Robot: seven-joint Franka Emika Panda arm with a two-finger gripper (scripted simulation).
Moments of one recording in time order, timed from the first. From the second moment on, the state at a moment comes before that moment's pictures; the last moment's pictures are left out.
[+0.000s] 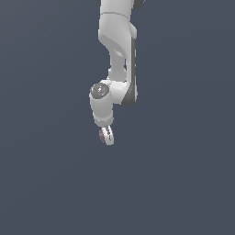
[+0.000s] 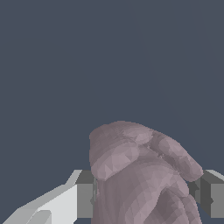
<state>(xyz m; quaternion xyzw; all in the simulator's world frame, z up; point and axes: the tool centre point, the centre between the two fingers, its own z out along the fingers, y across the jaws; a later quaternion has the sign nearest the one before) -0.036 -0.063 0.051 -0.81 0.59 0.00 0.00</state>
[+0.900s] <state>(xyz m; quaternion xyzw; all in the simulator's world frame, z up) -0.052 -0.068 0.126 -0.81 0.59 0.00 0.00</state>
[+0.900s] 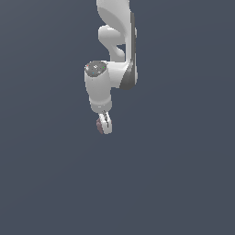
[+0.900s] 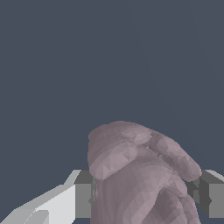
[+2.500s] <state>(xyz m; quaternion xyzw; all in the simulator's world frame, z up) -0.114 -0.091 0.456 -0.81 0.59 0.00 0.00</state>
